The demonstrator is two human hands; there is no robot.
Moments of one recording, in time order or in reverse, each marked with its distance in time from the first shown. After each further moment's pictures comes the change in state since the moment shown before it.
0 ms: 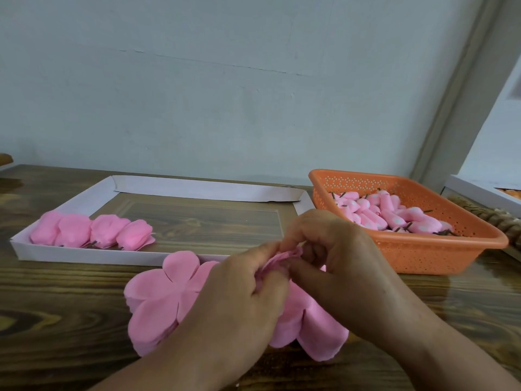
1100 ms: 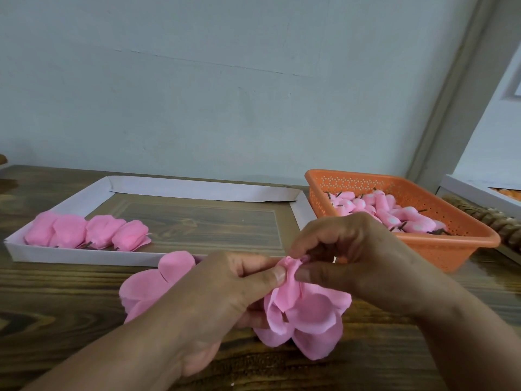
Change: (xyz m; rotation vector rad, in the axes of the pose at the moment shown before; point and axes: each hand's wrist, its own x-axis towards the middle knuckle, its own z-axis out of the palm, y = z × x) left_hand 0.009 -0.010 -0.009 -0.510 -0.259 -0.381; right_hand 0.005 0.021 -0.033 0.201 -0.306 -0.013
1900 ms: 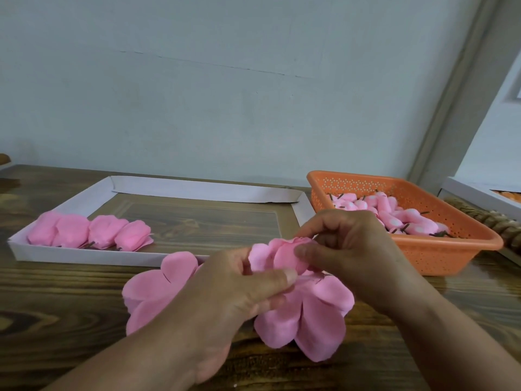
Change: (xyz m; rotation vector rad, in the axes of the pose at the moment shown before) left_hand 0.002 -0.005 0.003 -0.054 0.109 0.077; right_hand 0.009 0.007 0.013 0.069 0.319 0.123
